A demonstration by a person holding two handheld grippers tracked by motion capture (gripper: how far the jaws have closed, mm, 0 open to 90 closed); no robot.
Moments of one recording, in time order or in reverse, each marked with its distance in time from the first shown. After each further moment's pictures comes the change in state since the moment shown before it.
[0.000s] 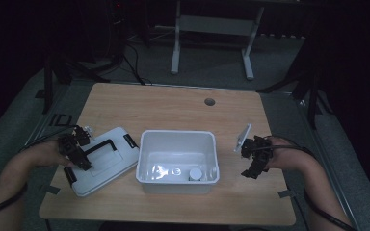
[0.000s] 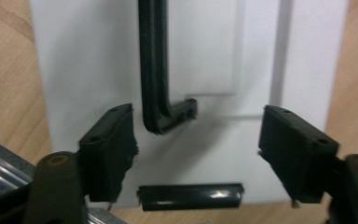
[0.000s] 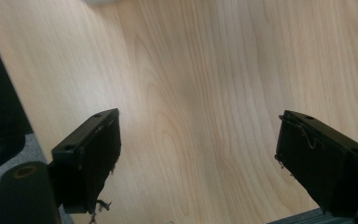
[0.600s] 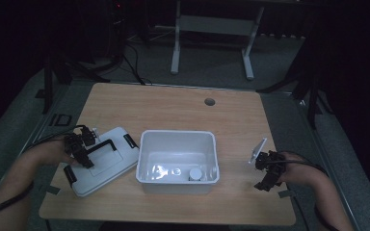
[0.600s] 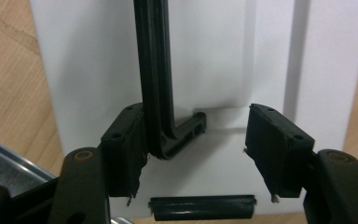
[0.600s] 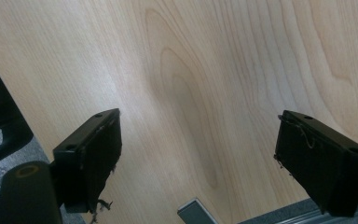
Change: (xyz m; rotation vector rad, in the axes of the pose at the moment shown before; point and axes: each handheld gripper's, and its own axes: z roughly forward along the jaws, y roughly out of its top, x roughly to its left) left arm -0.005 0.015 0.006 0.055 0.061 0.050; right arm 0.005 -0.059 0.037 0.036 0.046 0.123
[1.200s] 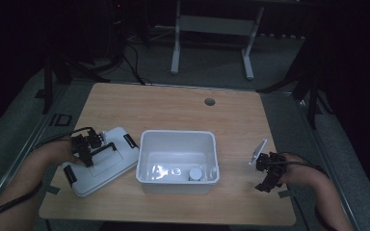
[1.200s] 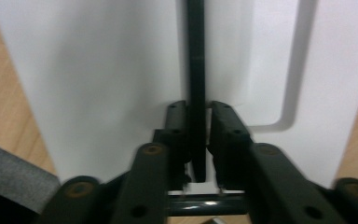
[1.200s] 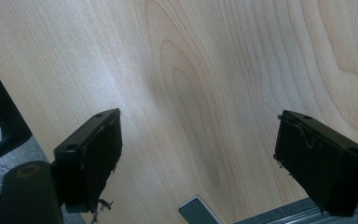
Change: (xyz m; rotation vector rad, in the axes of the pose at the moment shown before) left arm -0.008 0.016 0.009 0.131 0.006 0.021; right arm 0.000 -0.003 0.004 0.012 0.001 0.002
